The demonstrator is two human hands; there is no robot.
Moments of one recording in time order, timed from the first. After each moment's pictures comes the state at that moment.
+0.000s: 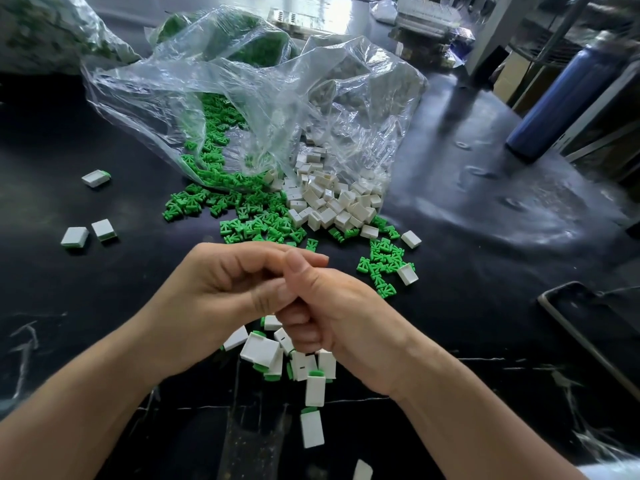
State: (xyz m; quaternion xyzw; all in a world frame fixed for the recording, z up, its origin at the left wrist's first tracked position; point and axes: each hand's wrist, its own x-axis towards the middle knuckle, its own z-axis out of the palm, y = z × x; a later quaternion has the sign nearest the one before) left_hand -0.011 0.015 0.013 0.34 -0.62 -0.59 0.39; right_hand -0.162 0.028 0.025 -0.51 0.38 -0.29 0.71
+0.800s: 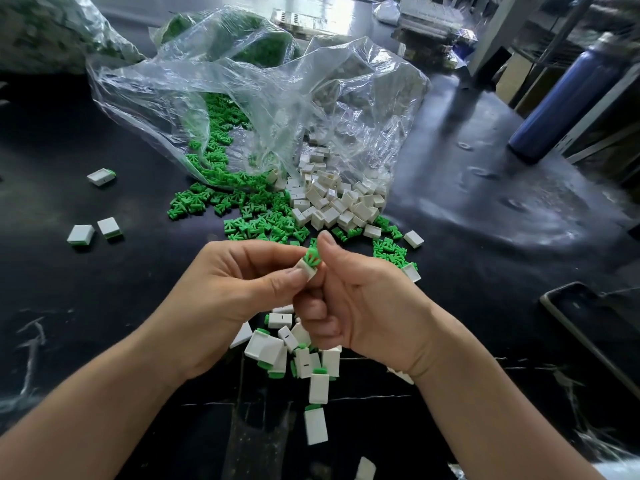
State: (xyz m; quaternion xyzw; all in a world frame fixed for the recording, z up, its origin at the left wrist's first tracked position) left_hand -0.020 0.018 0.019 0.34 -0.51 -0.67 0.43; right_hand -0.177 0.014 0.029 -0.38 0.35 -0.25 0.82
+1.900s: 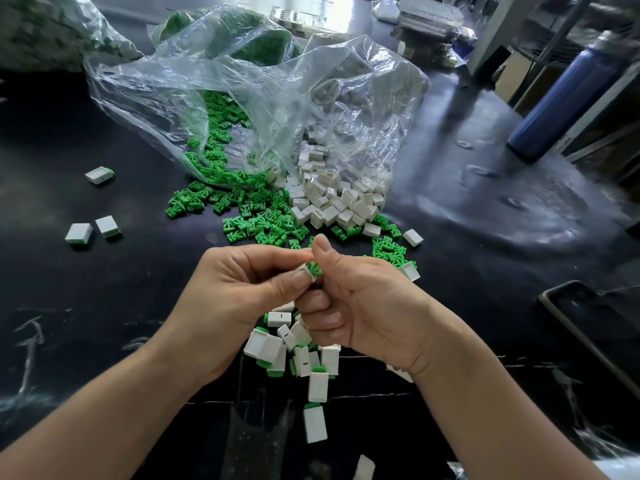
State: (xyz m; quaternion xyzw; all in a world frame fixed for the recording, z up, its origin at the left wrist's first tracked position) left_hand -0.034 0.023 0.017 0.38 -0.47 -0.63 0.49; right_hand -0.177 0.015 0.028 -0.35 0.37 -0.28 0.82
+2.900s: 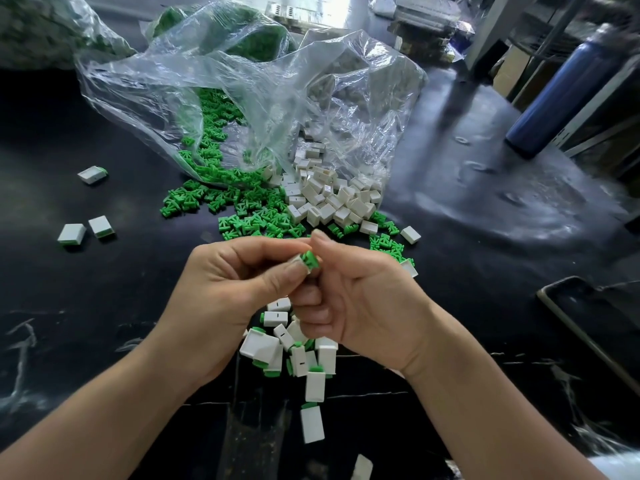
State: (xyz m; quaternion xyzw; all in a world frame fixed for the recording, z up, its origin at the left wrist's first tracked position) left_hand -0.031 0.025 0.017 0.34 -0.50 -0.61 0.51; right_hand -0.174 0.015 0.032 -0.36 0.33 -0.30 0.82
